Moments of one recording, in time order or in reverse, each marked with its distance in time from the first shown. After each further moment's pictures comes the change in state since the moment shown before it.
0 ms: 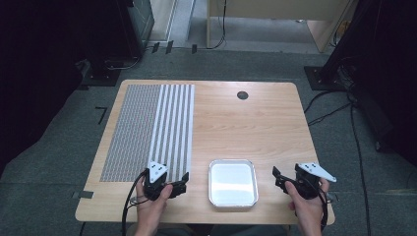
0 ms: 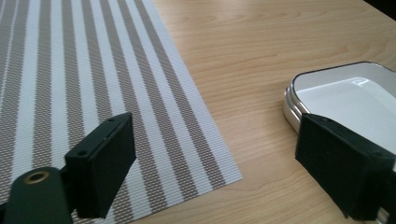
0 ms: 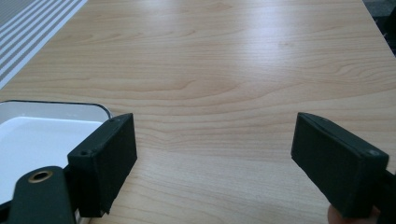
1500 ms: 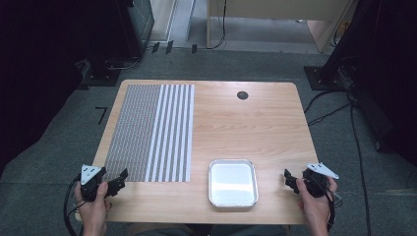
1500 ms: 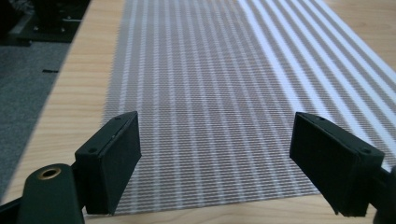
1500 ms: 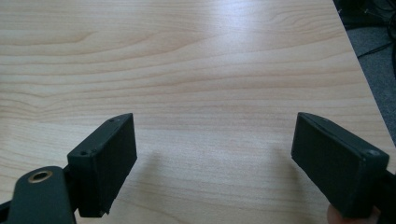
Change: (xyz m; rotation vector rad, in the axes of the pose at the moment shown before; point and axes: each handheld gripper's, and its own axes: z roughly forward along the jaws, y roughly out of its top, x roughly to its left) left arm 0.156 -0.033 -0.053 -0.048 0.224 -0.116; right arm -0.050 -0.021 0.027 0.097 -0.144 -0.020
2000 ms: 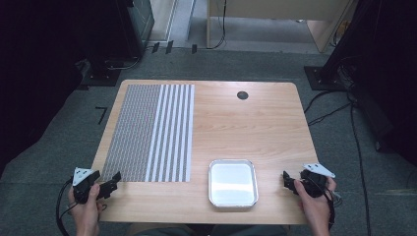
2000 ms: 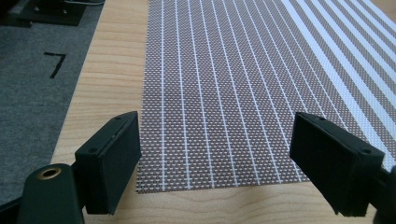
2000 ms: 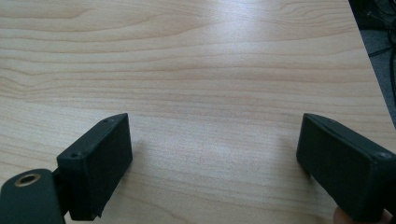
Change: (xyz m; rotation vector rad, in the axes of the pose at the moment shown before) left arm 0.039 -0.014 0.002 0.033 0.010 -0.053; right arm 0.000 -0.002 0.005 0.037 -0.006 -0.069
